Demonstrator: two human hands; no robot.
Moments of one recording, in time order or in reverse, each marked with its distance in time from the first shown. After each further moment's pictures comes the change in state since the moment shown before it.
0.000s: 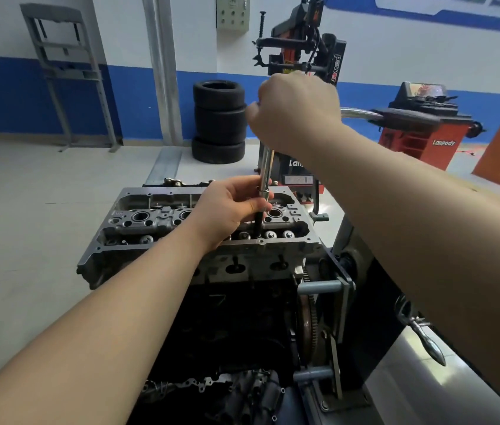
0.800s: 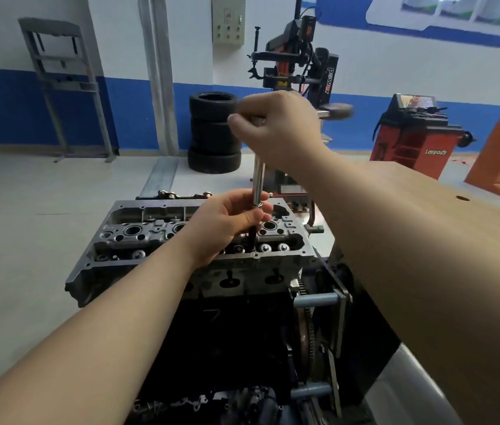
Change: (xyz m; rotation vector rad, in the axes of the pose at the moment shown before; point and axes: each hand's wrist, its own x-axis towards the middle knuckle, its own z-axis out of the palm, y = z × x) left_hand 0.002 0.000 -0.006 0.059 -0.103 -0.008; right_hand -0.008 0.000 0.004 0.325 0.062 -0.099
